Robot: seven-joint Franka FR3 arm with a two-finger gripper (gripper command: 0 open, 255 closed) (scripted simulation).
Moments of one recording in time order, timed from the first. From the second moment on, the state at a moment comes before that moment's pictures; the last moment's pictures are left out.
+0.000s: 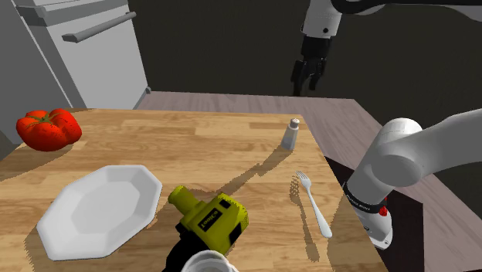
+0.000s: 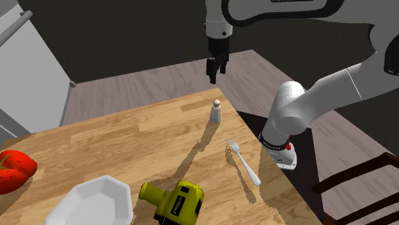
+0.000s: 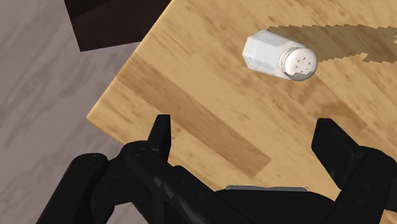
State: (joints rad) arm -0.02 -0.75 -0.05 -2.42 0.05 1.58 0.12
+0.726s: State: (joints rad) arm 0.07 -0.95 0.05 -2.69 0.13 1.76 0.13
